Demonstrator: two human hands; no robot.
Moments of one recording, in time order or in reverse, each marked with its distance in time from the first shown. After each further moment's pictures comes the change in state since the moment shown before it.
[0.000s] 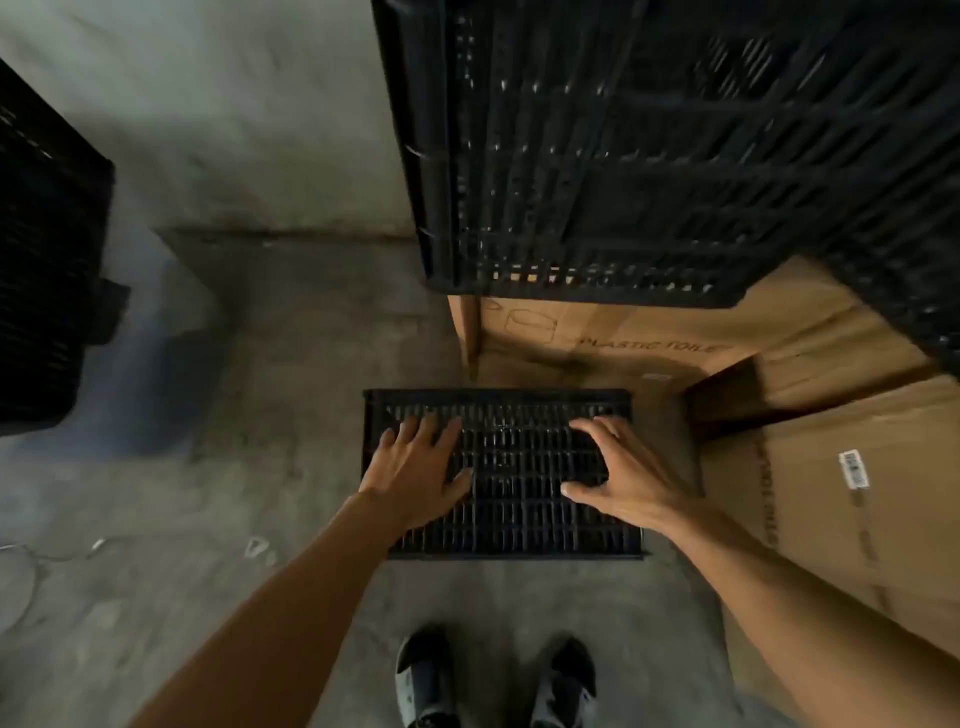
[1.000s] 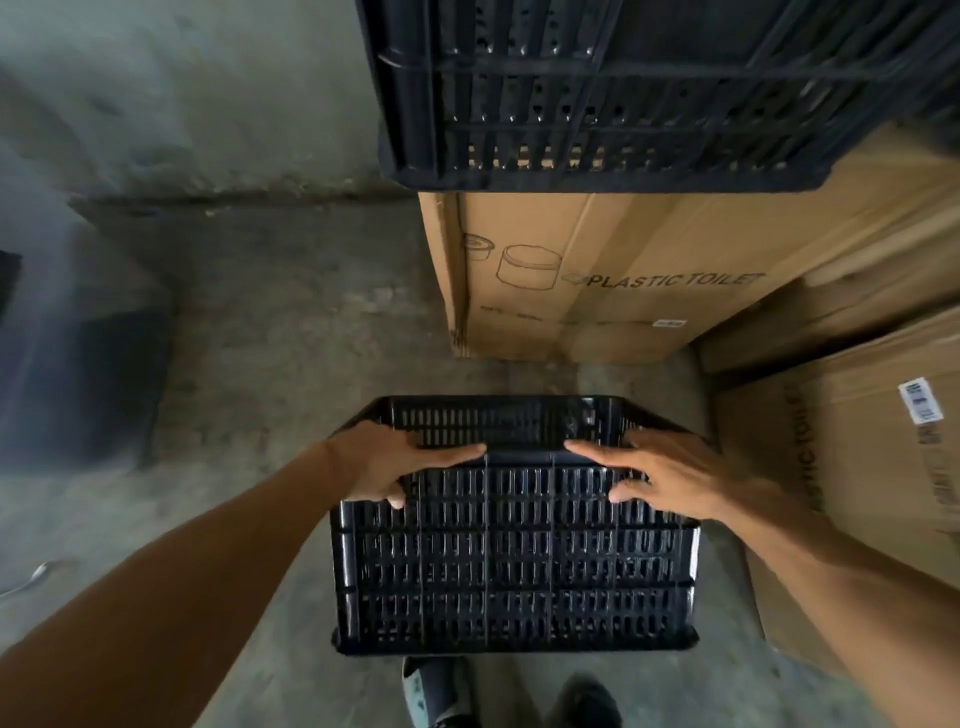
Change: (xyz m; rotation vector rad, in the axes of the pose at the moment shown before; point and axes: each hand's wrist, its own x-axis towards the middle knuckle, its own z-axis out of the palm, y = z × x) left_hand 0.056 -0.075 0.081 0.106 -0.365 0.575; right_hand 0.021 0.070 0.078 -0.294 -0.153 -0.174
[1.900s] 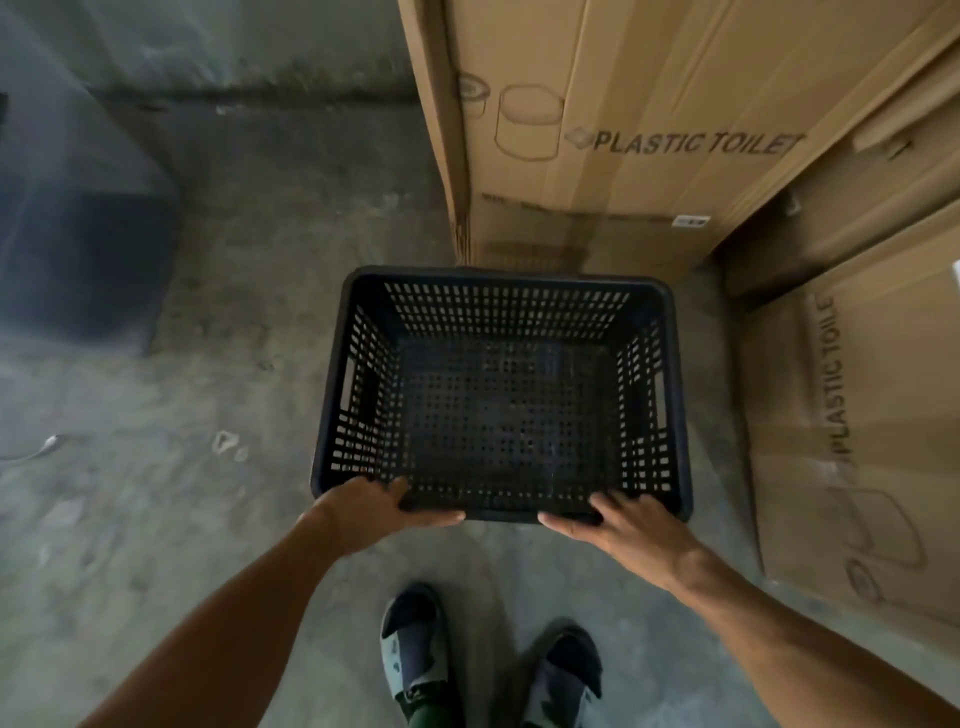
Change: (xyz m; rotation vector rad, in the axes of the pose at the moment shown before) left_hand -0.019 0.134 0.200 0.397 -0.069 -0.018; right_hand -0.088 -0.033 0.206 -0.472 0.103 -0.321
